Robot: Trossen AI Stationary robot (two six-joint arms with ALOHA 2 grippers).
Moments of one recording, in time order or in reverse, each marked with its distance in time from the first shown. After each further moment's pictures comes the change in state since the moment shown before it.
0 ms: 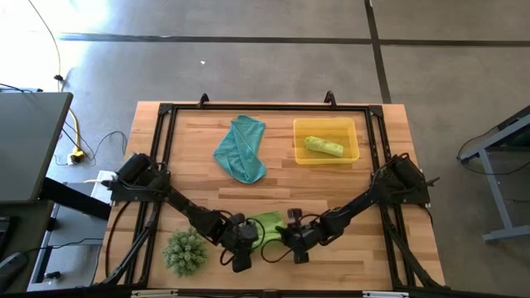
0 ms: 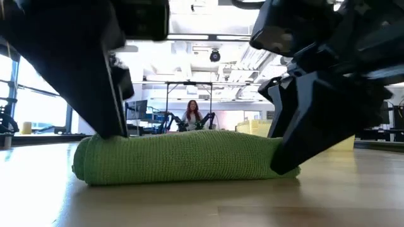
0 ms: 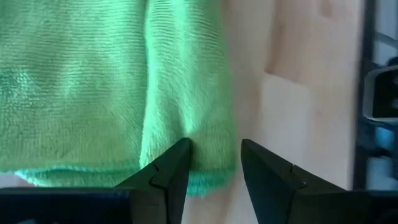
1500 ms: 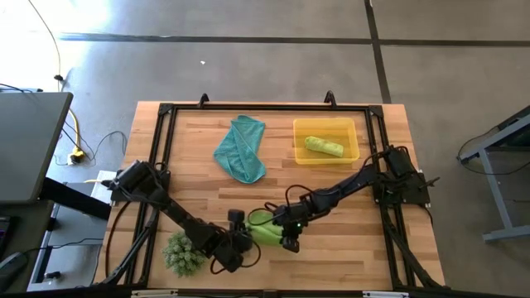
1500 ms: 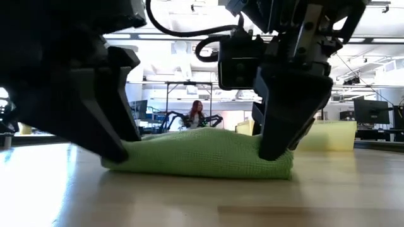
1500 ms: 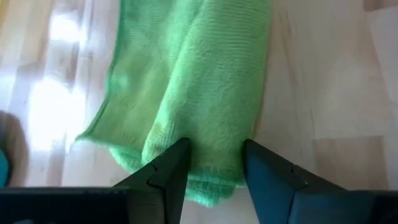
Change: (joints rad) left arm -0.097 0.062 0.006 -0.113 -0.462 0.381; right arm -0.212 0.007 -0.004 0.104 -0.598 0.332
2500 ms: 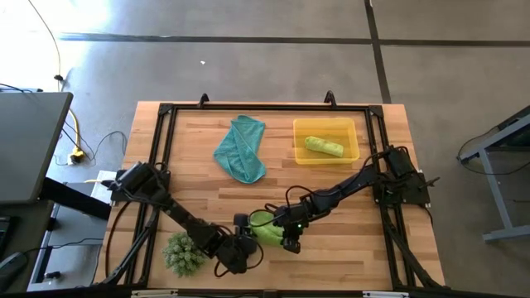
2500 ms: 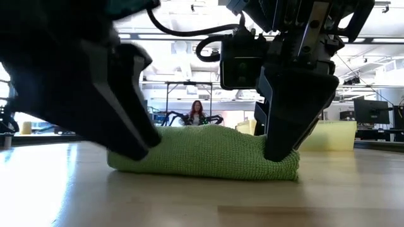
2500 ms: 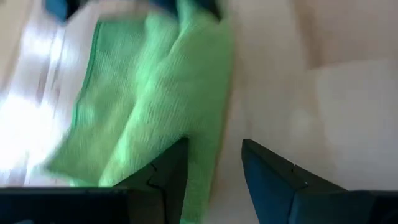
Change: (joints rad) left arm 0.005 0.025 0.021 0.146 0.045 0.049; right arm 0.002 -0.001 0.000 -0.008 -0.001 -0.003
